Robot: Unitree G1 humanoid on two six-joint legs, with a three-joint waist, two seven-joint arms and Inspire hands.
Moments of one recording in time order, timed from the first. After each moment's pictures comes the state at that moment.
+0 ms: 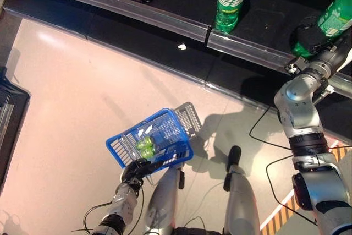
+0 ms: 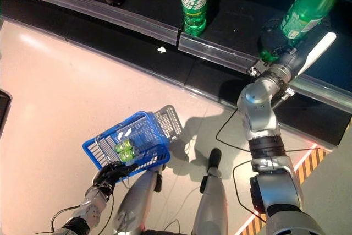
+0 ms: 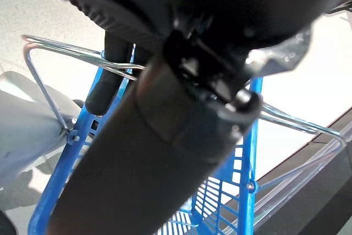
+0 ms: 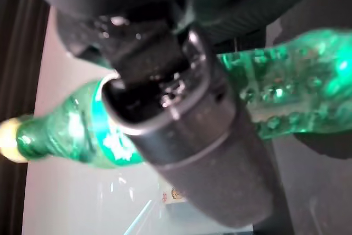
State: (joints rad) left arm -0.18 0.22 -0.24 0.92 -0.78 -0.13 0.10; right arm -0.80 -0.53 0.05 0.40 0.25 -0.09 -0.91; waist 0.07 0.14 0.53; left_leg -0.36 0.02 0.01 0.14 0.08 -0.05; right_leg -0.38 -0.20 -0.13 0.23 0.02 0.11
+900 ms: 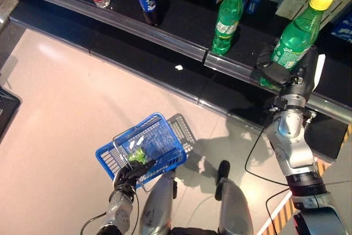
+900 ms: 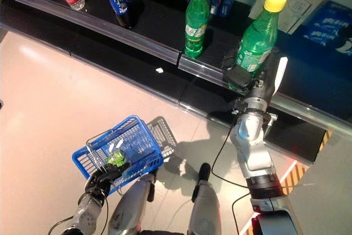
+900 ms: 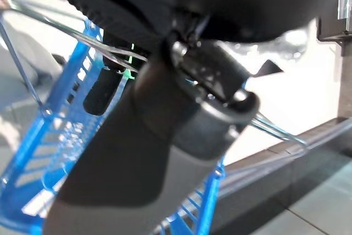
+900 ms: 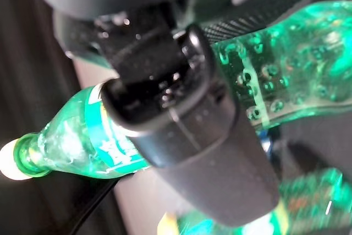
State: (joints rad) left arm -0.02 0.21 -0.12 0.72 -0.84 -0.18 0.09; right arm -0.39 -0.47 0.07 -0.06 0.28 -0.09 -0.48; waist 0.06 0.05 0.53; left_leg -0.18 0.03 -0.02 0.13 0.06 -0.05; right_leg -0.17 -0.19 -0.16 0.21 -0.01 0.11
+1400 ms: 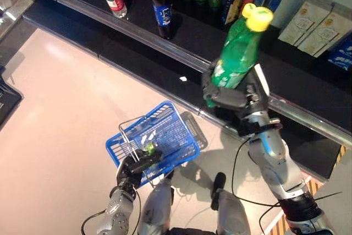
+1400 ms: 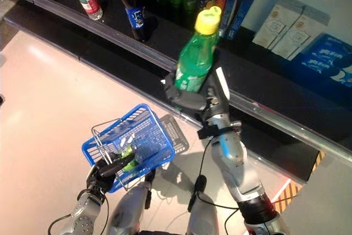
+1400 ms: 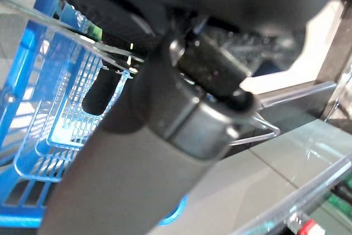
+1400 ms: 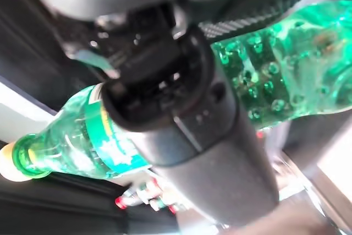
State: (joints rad) left arm 0.13 0.26 -0.16 0.23 -0.83 -0.08 0.07; right arm -0.26 -0.43 0.30 -0.26 0.44 -0.02 -0.11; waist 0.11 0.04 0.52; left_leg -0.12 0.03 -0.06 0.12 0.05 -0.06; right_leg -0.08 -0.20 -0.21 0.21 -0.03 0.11
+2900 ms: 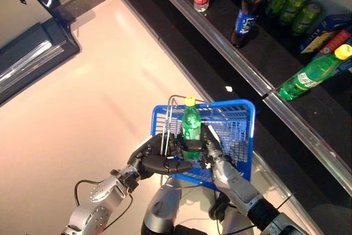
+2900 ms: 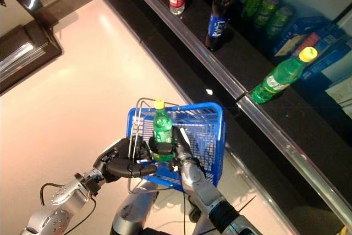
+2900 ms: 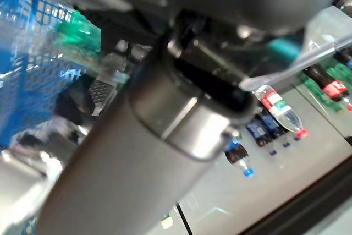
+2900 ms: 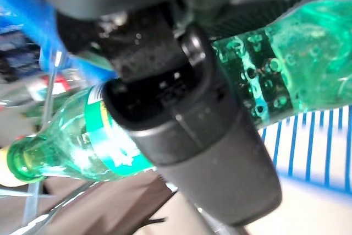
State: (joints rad) left arm 0.13 0.59 -0.28 -0.19 -0.91 0.08 -0.40; right arm -0.26 -0.26 0.61 0.36 0.39 0.00 -0.35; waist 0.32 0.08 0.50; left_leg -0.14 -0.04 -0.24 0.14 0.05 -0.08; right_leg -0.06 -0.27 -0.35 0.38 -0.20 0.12
